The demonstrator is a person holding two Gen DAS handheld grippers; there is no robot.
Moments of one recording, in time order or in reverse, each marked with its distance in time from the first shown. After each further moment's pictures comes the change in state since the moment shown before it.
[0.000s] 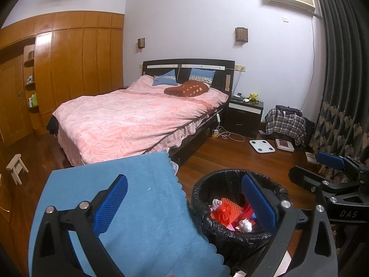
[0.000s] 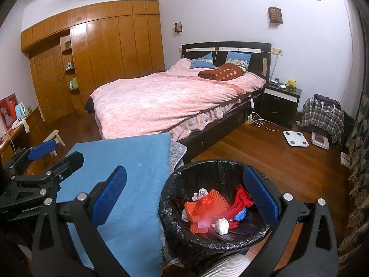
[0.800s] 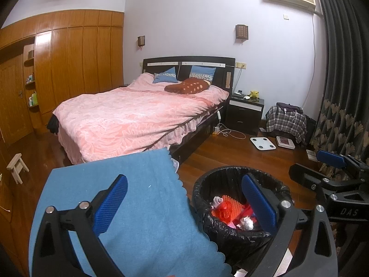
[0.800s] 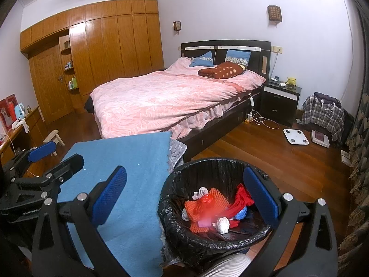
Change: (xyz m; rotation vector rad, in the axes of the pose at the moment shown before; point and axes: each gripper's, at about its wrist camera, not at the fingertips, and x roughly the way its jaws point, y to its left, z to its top) left arm -0.002 0.004 -0.009 0.000 0.010 0.004; right arm 0.000 0.000 0.000 0.004 0.003 0.003
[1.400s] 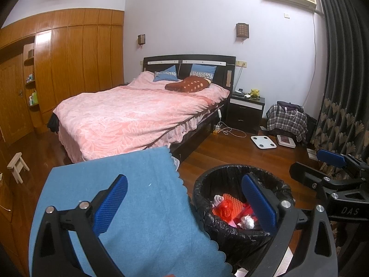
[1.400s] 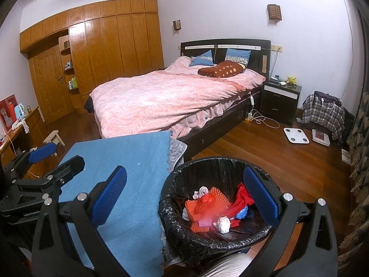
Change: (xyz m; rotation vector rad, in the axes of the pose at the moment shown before) left arm 0.001 0.002 -0.004 -0.001 0.007 0.001; right arm 0.000 -0.001 0.002 0.000 0.003 -0.001
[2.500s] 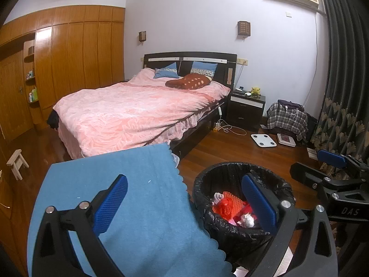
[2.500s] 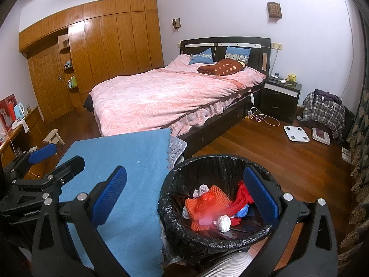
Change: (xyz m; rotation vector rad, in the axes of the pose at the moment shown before) left arm 0.000 0.004 -0.008 -0.003 0.011 0.004; right arm 0.000 0.003 -0.003 0.004 0.005 -0.001
